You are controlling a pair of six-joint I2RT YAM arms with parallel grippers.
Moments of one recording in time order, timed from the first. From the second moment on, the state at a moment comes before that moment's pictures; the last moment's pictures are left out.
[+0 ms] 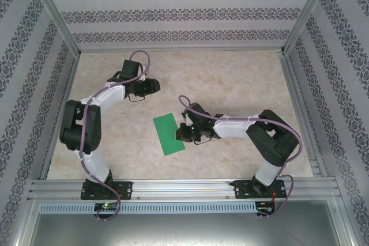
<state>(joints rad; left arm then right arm) -0.19 1.76 1.22 -0.34 0.36 -0.49 0.79 1.72 0.85 -0.08 -0.44 0.89</state>
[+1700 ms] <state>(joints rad) -0.31 1.52 0.76 -0.38 0.59 -0.80 0.60 1.92 1.17 -0.25 -0.34 0.86</state>
